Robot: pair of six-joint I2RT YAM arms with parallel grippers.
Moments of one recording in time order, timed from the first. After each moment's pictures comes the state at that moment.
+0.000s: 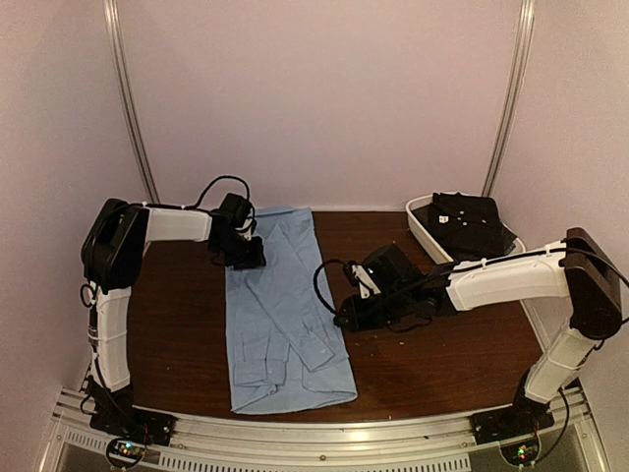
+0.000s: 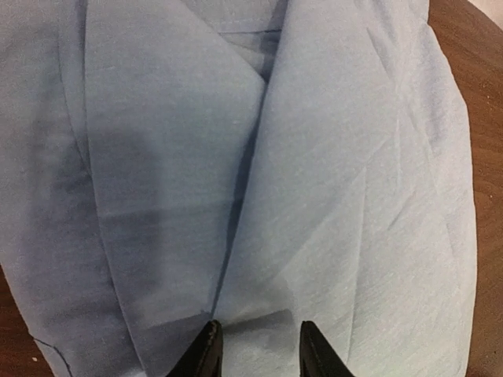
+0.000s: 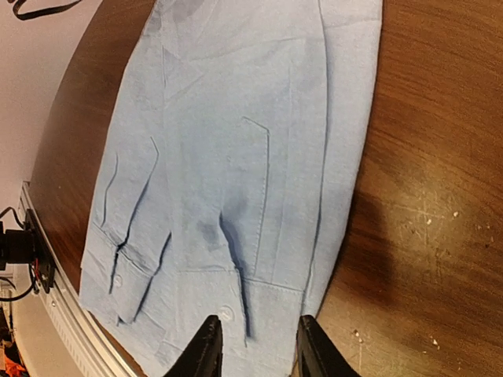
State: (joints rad) left arm -0.44 2.16 1.52 -0.38 0.12 -0.44; right arm 0.92 1.63 0.94 -0.14 -0.14 0.66
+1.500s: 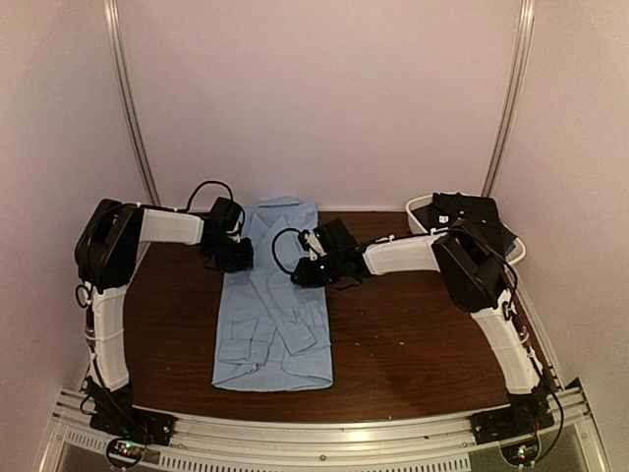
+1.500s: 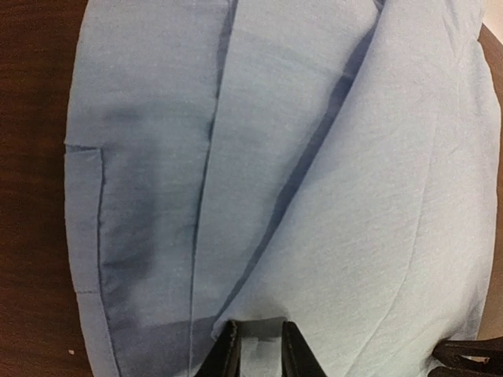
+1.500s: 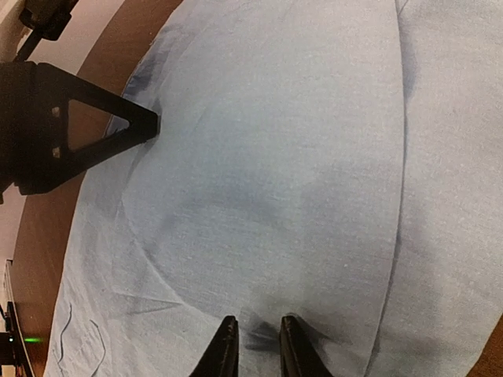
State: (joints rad) left arm -0.39 2.12 1.44 -0.33 0.07 -0.55; right arm 0.75 2.41 1.78 -0.07 -0.27 0.50
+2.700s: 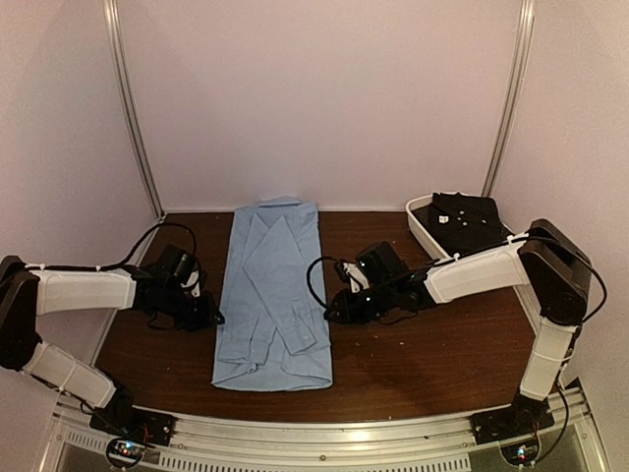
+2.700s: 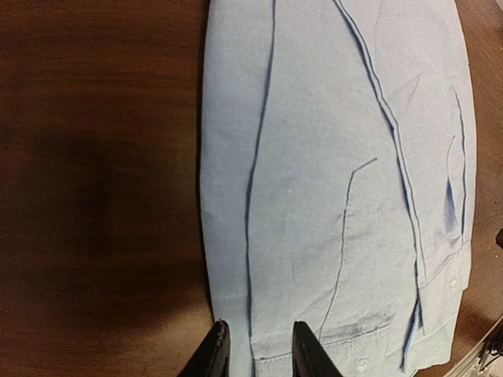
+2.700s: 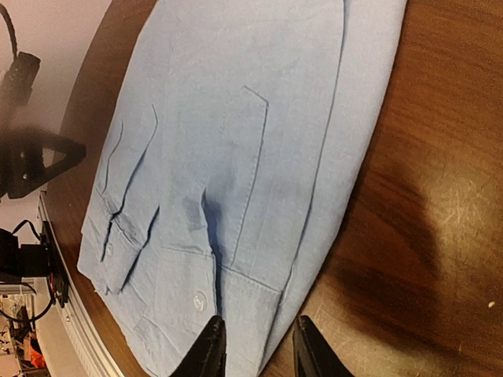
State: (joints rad) left arm -0.47 1.38 0.66 -0.33 0.17 -0.64; right arm 0.82 1.84 1.05 0.01 -0.29 0.63
